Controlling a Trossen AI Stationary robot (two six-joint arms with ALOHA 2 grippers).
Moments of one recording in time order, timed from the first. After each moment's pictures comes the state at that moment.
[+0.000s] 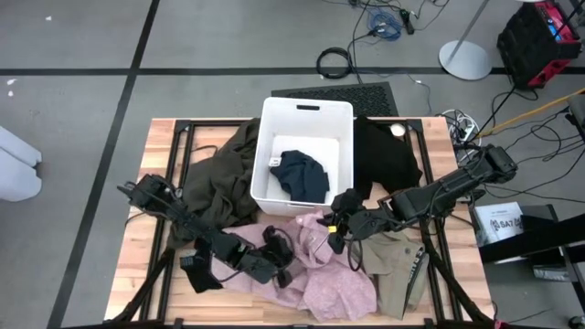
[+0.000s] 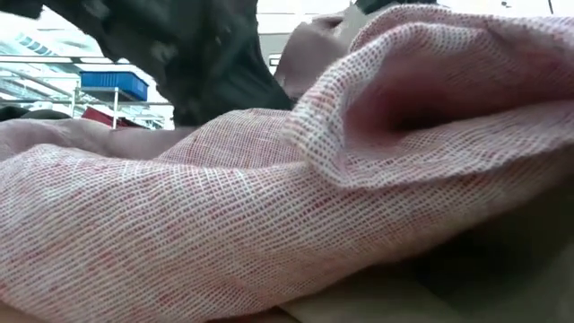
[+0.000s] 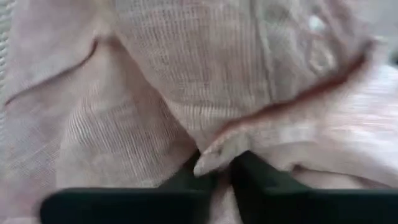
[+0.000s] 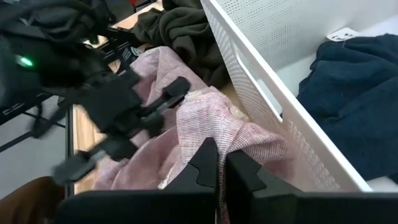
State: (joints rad) left arm -0.55 1.87 1.00 0.24 -0.62 -0.63; right arm 0.41 1.40 1.09 -0.37 0.47 0.77
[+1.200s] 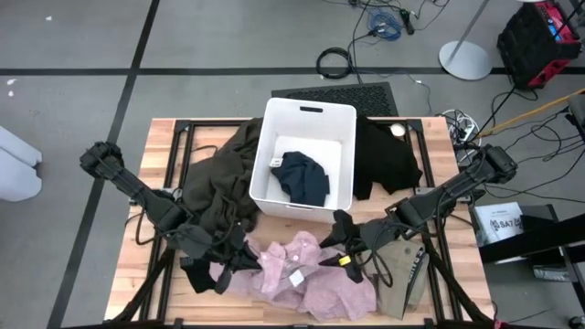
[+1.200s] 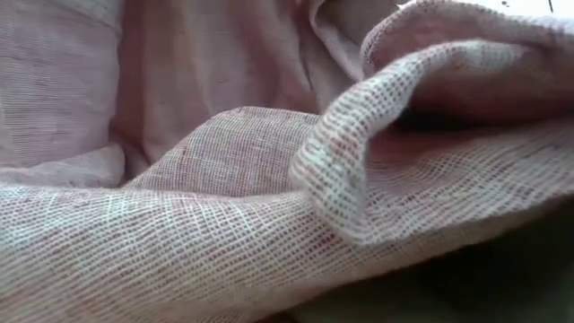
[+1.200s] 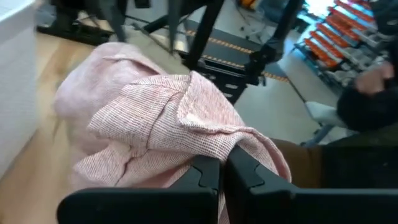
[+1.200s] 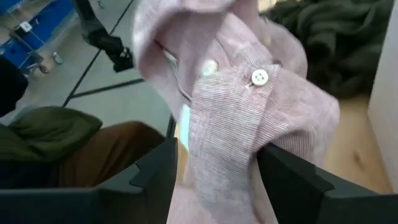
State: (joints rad) left arm -0.64 1.25 1.00 -0.09 -0.27 -0.52; right arm 0.50 1.40 1.09 -0.16 0.18 0.53
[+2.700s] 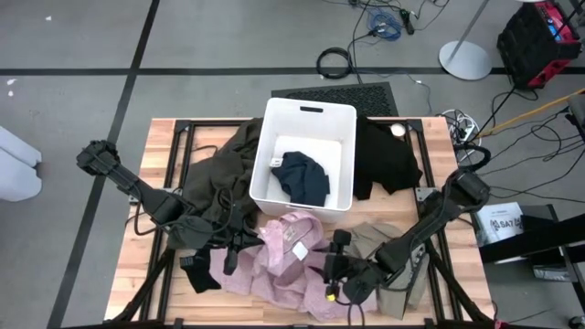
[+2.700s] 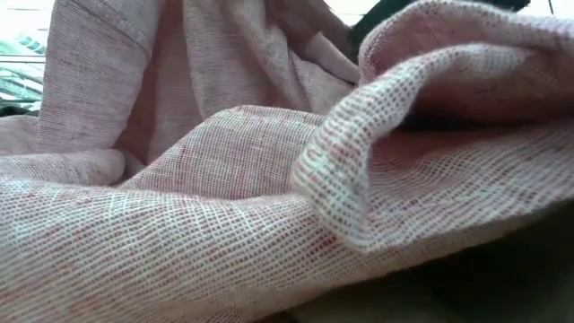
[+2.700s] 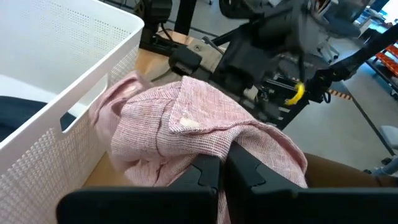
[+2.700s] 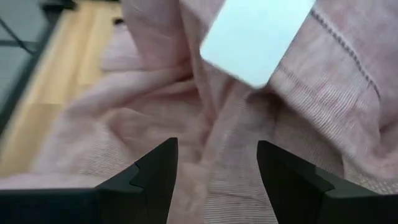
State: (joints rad) left arm -0.59 1.19 1.00 -0.23 -0.44 -0.54; right arm 0.69 1.78 1.09 -0.07 0.82 0.45
